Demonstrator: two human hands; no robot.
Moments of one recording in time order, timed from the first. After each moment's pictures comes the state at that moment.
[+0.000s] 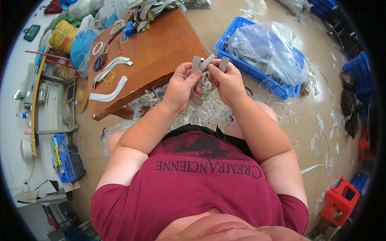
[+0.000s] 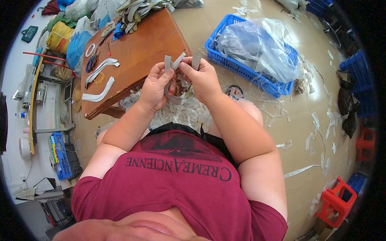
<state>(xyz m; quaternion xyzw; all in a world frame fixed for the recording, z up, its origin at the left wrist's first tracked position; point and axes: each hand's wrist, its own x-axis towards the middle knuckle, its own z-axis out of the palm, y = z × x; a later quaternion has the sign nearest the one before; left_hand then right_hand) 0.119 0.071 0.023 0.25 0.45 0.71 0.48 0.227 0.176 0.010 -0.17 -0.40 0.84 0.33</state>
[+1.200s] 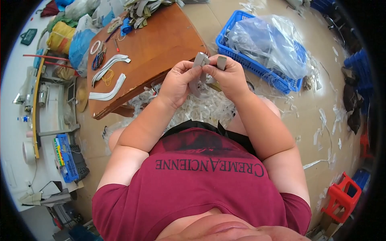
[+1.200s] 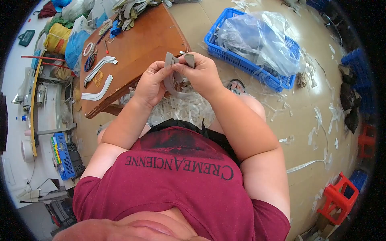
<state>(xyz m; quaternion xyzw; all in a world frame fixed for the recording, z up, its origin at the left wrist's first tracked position) 0.105 0.071 0.019 0.21 0.44 0.70 0.53 0.232 0.179 0.005 -0.13 -0.55 0.75 0.34</state>
